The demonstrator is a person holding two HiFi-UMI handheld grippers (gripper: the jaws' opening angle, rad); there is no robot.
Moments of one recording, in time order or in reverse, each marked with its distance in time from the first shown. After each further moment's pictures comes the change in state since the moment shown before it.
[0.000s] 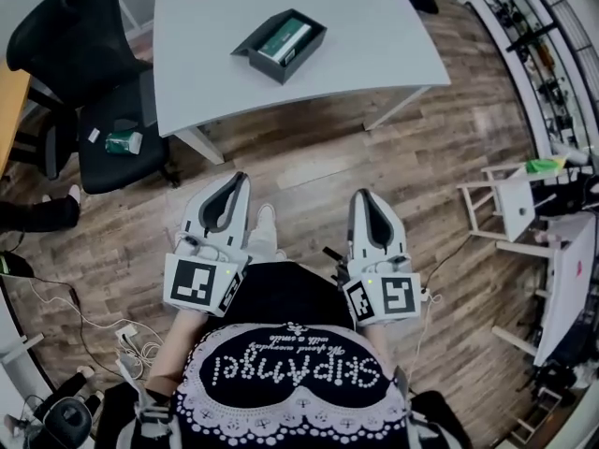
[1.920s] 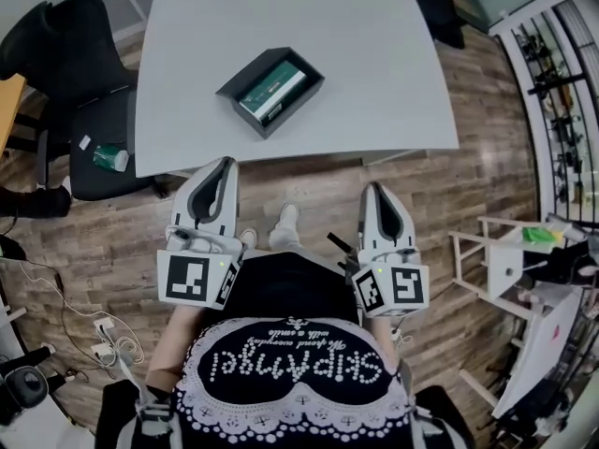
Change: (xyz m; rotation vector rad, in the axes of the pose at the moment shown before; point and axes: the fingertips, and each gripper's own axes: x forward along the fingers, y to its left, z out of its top) left arm 0.175 0.059 0.036 0.002 -0.063 0.229; right arm 0.176 -0.134 0.037 -0.026 0.068 0.087
